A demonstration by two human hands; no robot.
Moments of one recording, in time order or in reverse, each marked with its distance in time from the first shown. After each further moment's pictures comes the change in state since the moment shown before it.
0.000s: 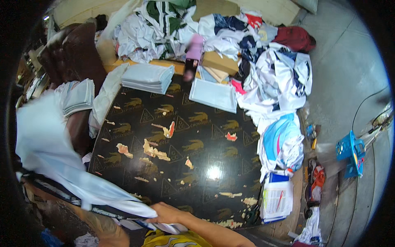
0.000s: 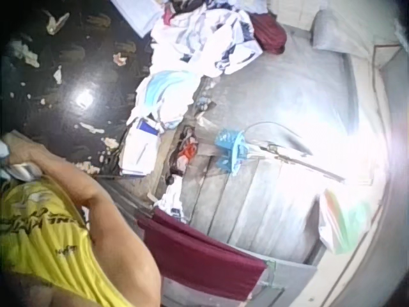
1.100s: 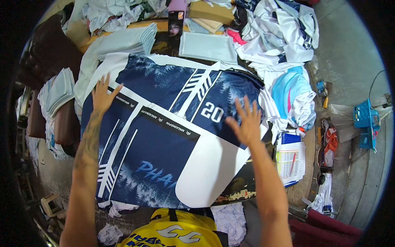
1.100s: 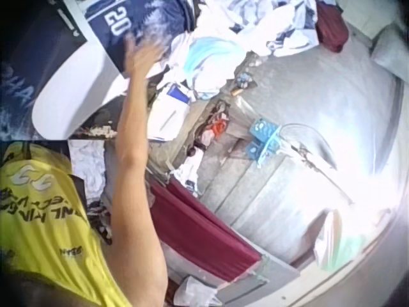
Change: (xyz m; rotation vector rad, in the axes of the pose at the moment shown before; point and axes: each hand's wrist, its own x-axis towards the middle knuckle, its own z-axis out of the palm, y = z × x) left_hand 0.107 -0.180 0.268 1.057 -0.855 0.743; right_hand -0.098 0.164 -0.162 -0.878 0.802 0.359
